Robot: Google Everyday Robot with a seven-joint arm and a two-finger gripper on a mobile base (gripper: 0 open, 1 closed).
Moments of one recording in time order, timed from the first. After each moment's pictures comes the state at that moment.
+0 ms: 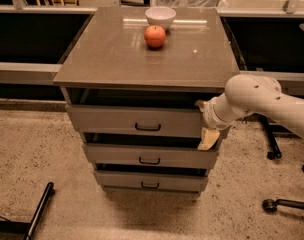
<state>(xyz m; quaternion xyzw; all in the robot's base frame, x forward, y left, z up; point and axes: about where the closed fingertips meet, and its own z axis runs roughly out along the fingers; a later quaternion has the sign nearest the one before) 0.618 -0.176 0.654 -0.70 0.68 -0.02 0.24</state>
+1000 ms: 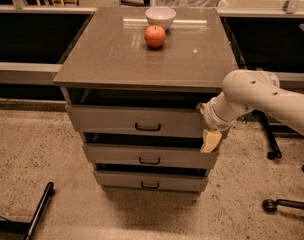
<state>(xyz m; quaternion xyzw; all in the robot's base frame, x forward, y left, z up) 0.600 -0.179 0.654 -0.70 0.68 0.00 0.19</state>
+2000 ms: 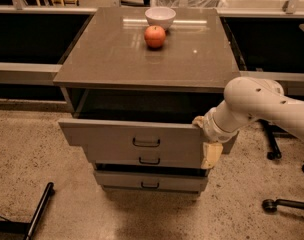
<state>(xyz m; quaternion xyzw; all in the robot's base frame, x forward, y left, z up) 0.548 -0.161 0.655 -0.72 0.67 0.03 0.18</state>
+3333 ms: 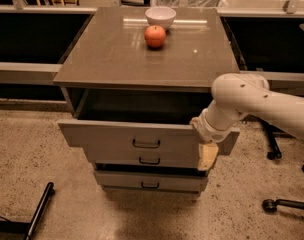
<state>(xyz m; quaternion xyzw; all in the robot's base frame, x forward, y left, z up) 0.539 -0.159 0.644 -0.72 0.69 0.05 0.12</state>
